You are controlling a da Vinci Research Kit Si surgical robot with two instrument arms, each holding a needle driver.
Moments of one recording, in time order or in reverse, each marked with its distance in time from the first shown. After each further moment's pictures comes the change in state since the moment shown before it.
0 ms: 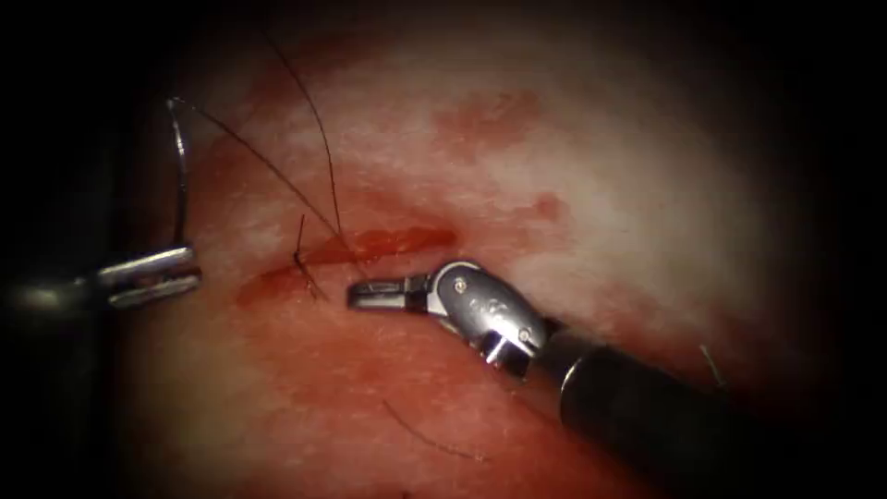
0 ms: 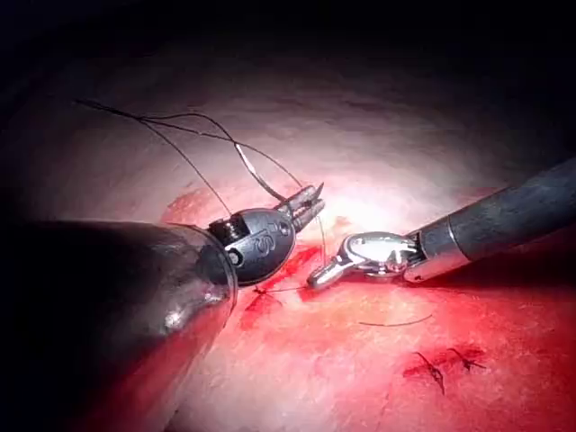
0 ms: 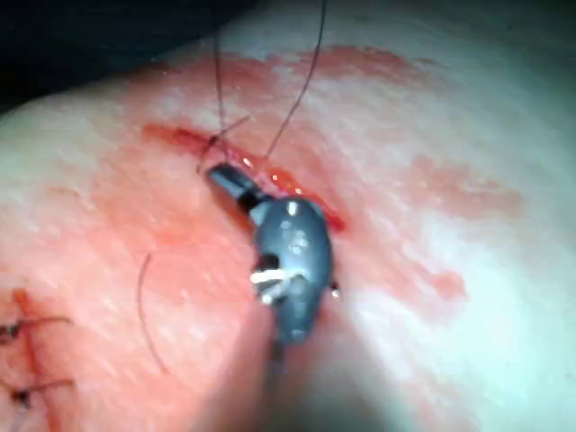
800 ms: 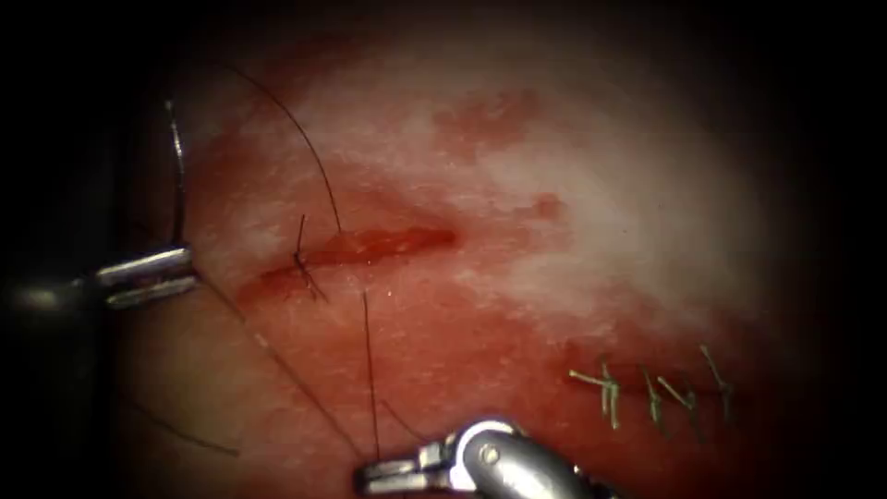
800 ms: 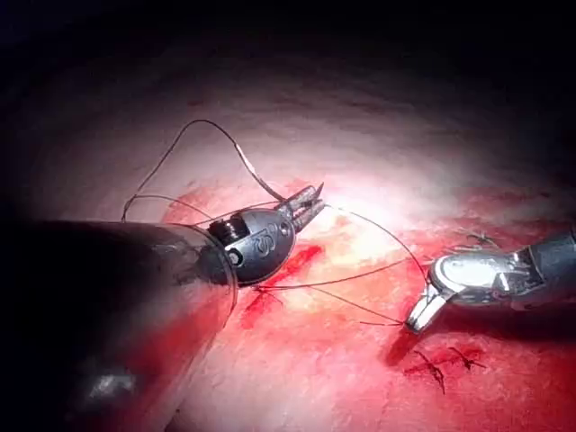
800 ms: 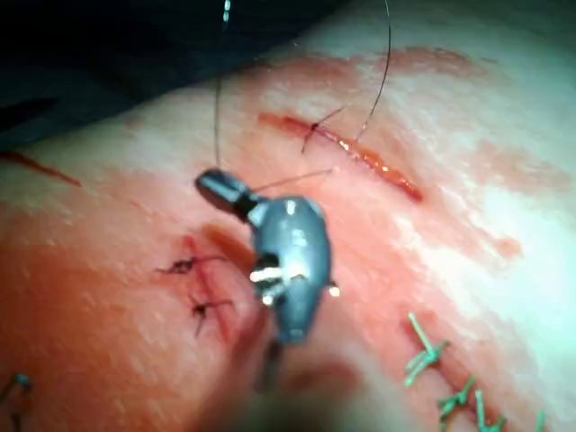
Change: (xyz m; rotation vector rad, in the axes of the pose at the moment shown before) right arm 0.008 -0.014 -0.003 0.169 0.012 -0.054; left arm 0.000 0.000 0.000 0.000 -0.002 -0.006
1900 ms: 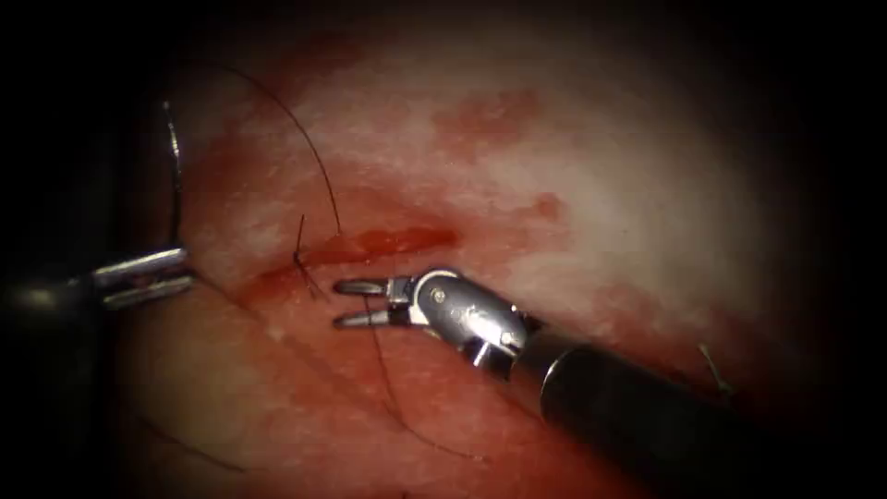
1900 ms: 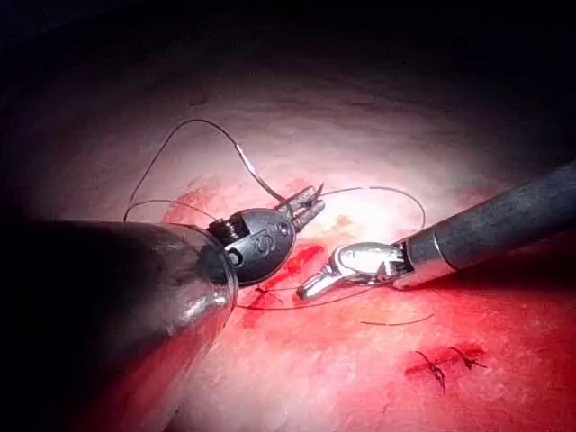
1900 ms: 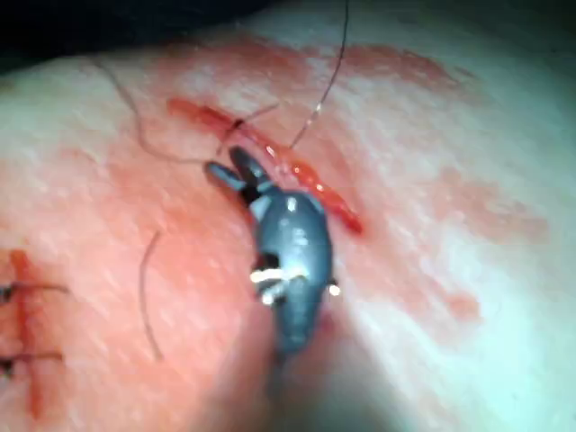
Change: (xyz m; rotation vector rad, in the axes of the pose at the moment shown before) right arm -0.010 0.015 0.003 -0.183 -0.010 -0.128; left arm 0.000 0.000 0.000 0.000 -0.002 -0.005
